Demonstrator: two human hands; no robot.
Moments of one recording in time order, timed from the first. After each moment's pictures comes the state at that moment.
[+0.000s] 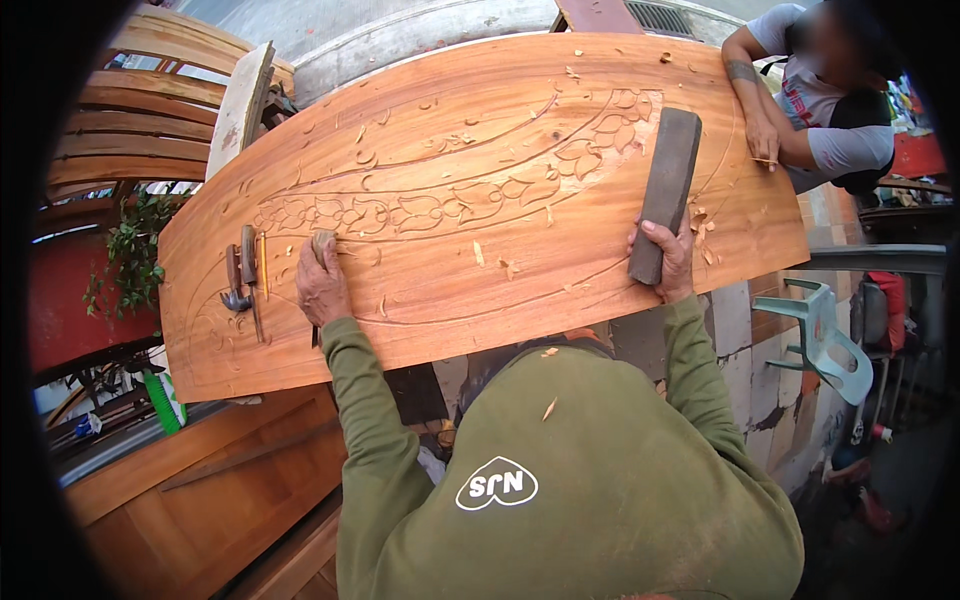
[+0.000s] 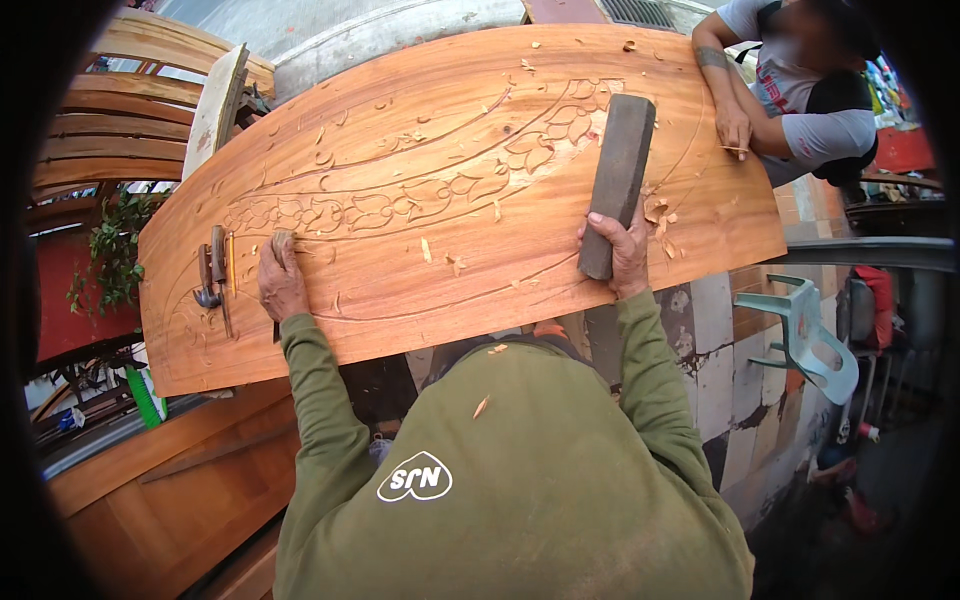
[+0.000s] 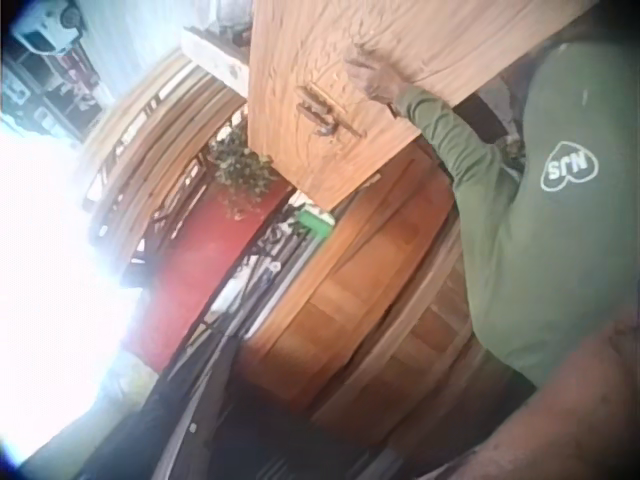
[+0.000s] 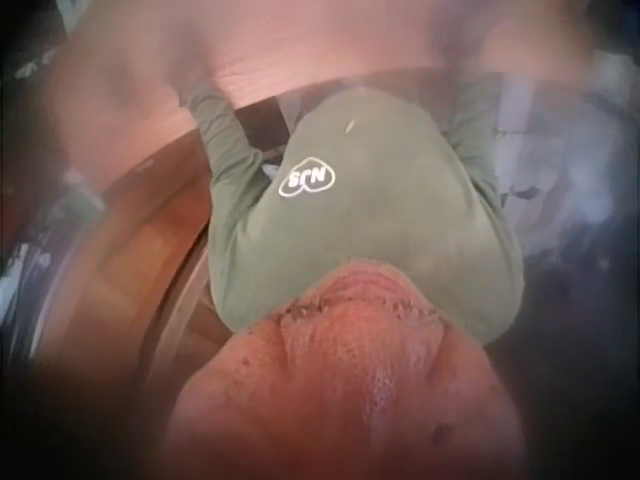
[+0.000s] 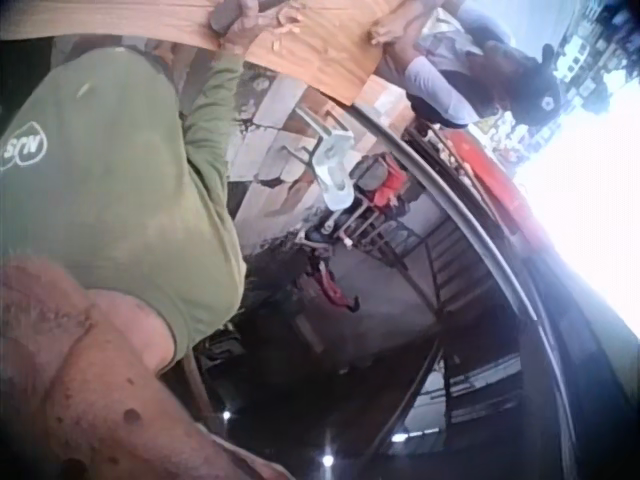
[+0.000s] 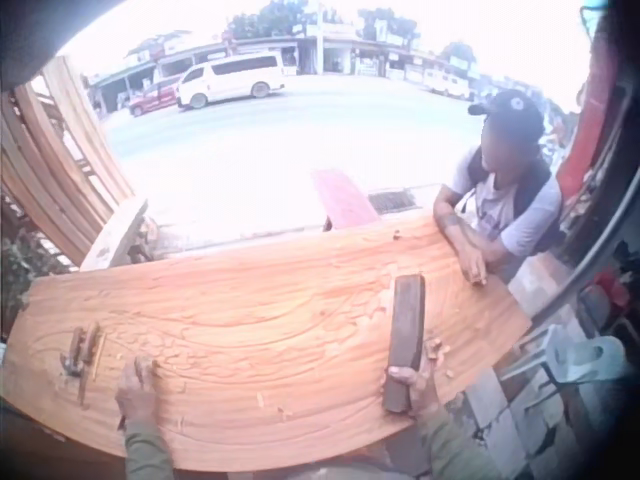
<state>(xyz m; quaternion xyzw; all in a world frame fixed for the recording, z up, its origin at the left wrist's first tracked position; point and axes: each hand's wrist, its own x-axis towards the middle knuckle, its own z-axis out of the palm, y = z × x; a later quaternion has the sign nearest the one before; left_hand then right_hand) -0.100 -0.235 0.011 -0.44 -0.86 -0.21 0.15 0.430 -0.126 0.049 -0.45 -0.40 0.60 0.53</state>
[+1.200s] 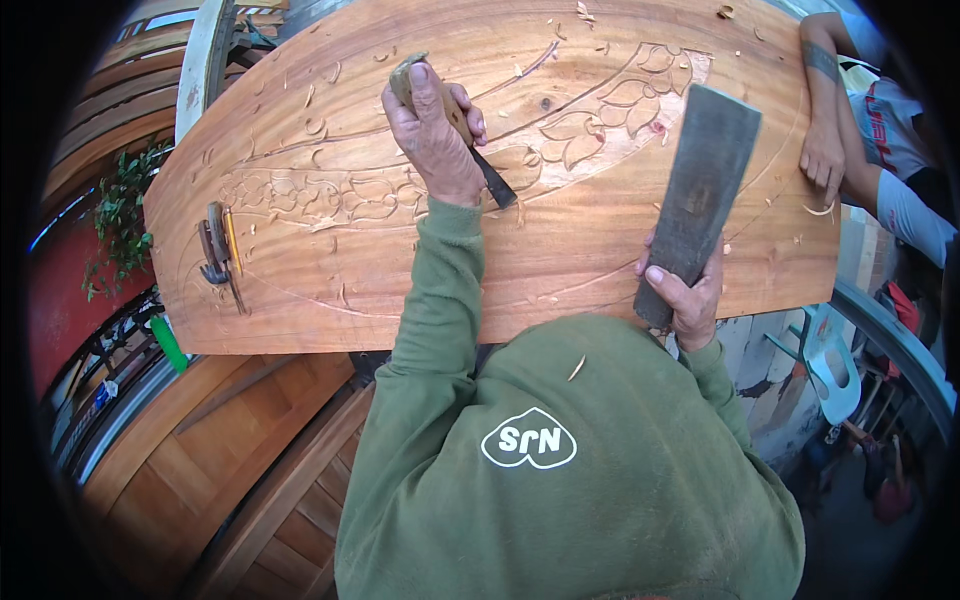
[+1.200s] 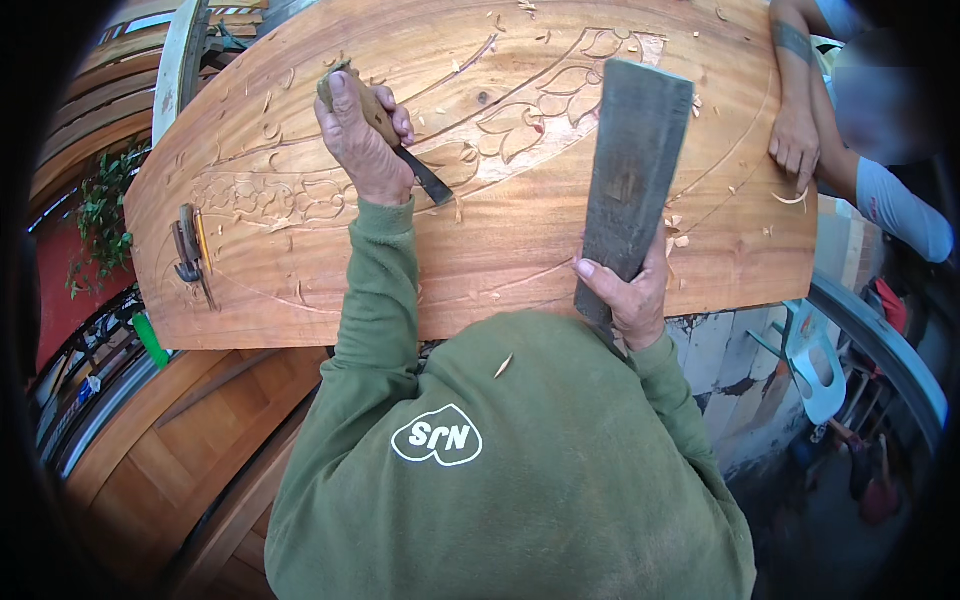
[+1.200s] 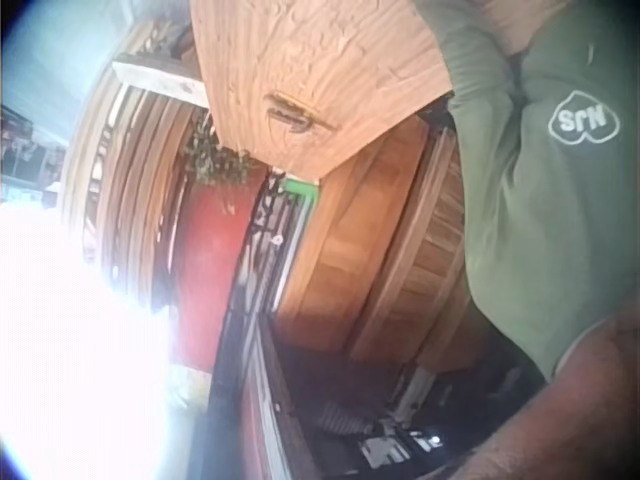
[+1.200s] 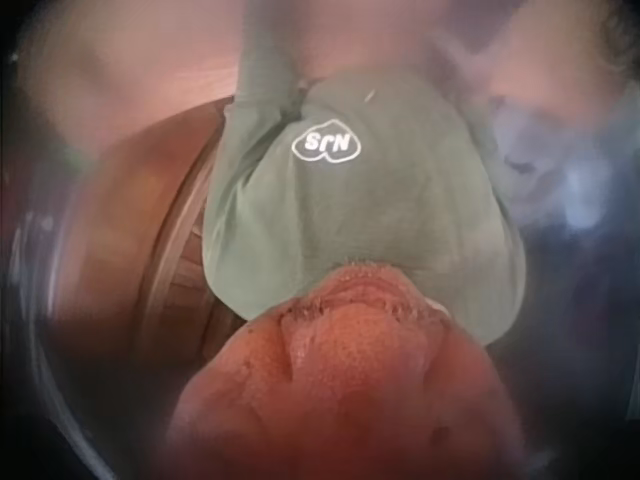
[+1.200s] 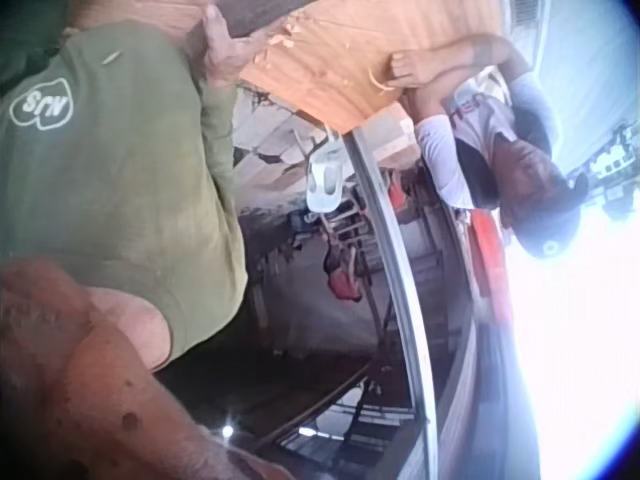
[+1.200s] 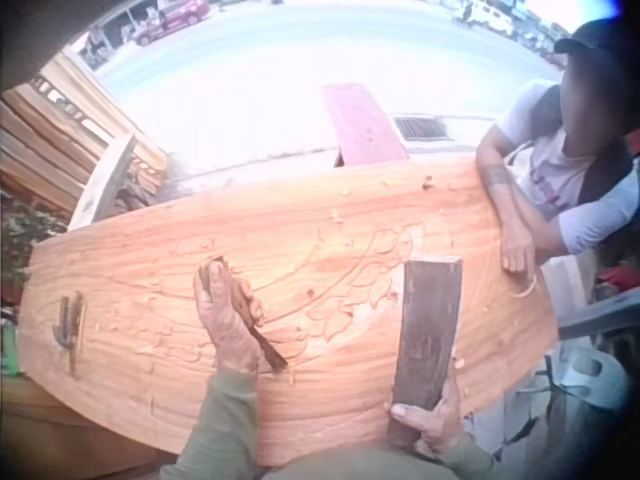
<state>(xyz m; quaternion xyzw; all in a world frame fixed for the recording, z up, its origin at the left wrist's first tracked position) 0.165 -0.004 0.062 -0.22 -0.50 -0.75 -0.37 0.472 -0.098 0.077 -0.51 -0.41 0.63 0.41</state>
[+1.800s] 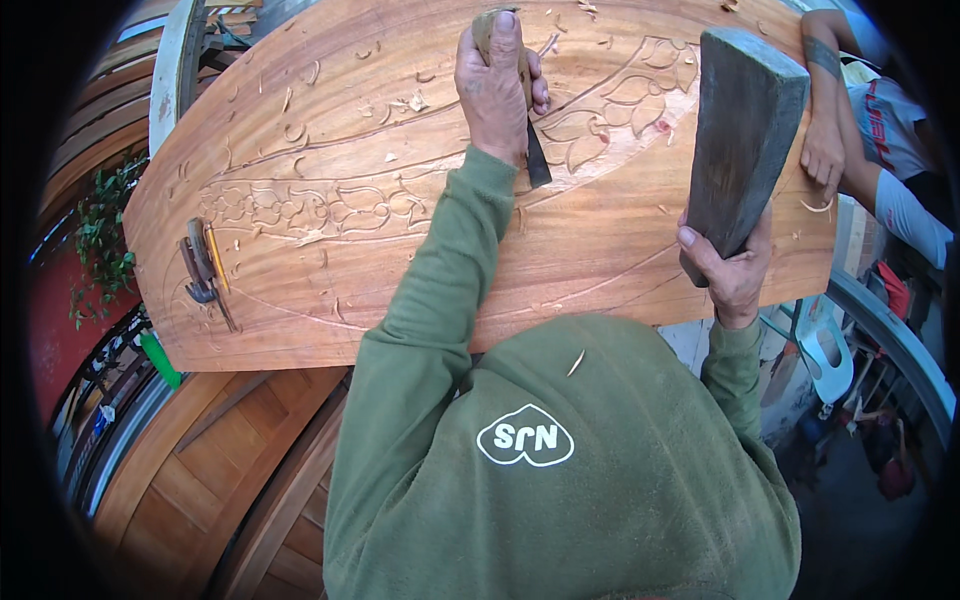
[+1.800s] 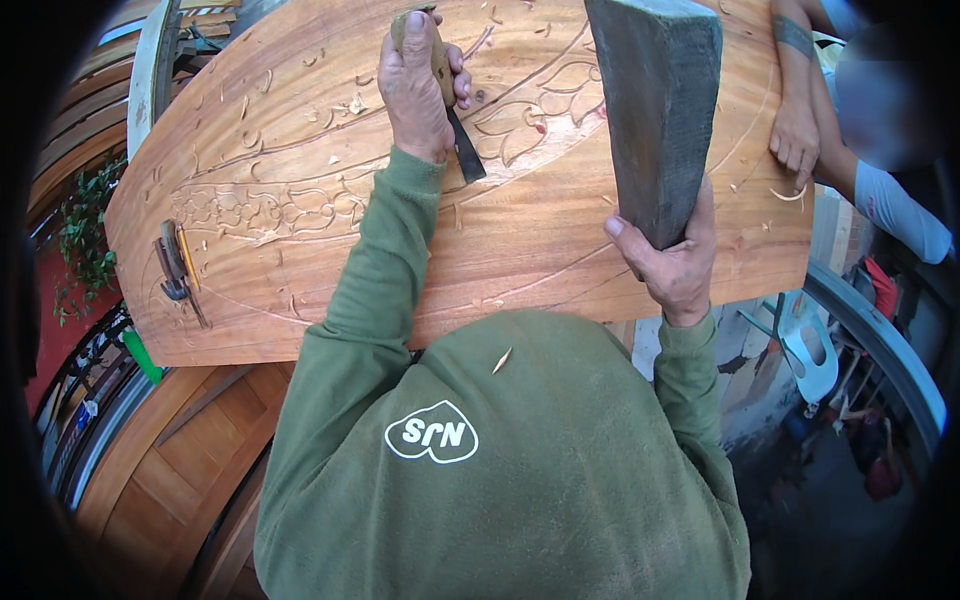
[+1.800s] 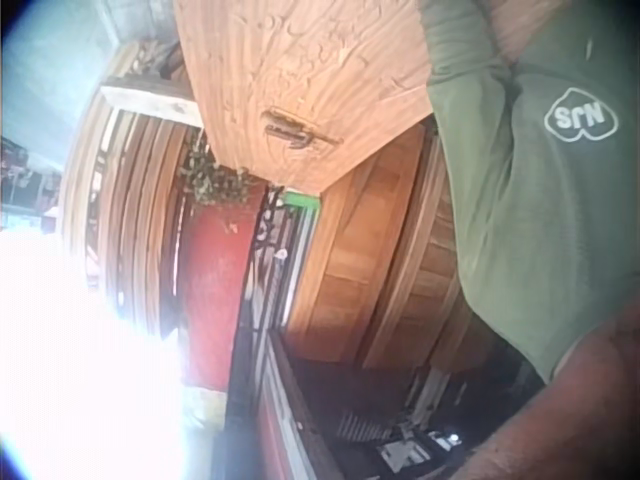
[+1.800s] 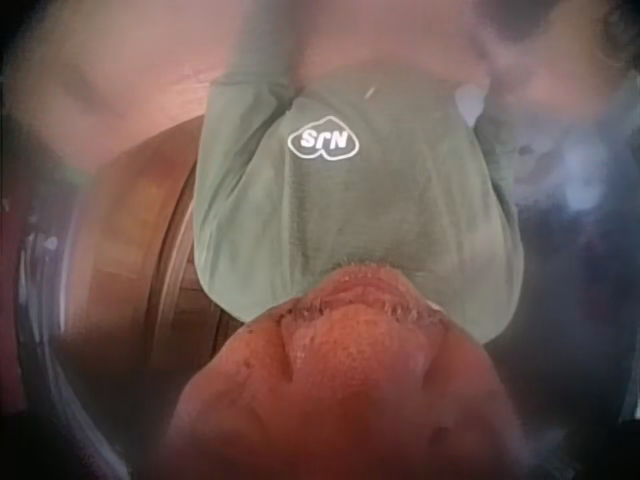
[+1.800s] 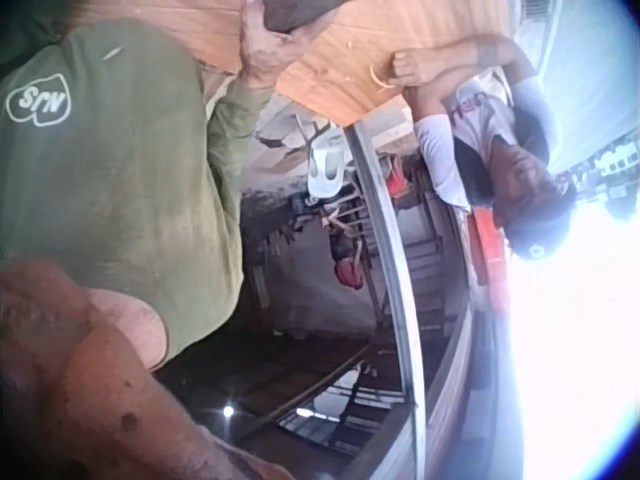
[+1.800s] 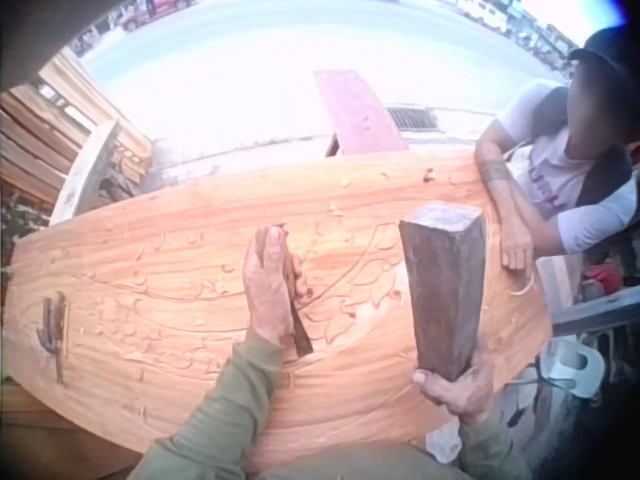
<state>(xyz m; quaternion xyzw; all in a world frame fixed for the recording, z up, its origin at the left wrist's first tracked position) 0.198 0.049 0.063 -0.19 -0.52 -0.65 -0.53 0.479 -0.042 0.101 -0.54 -0.56 0.51 0.37</state>
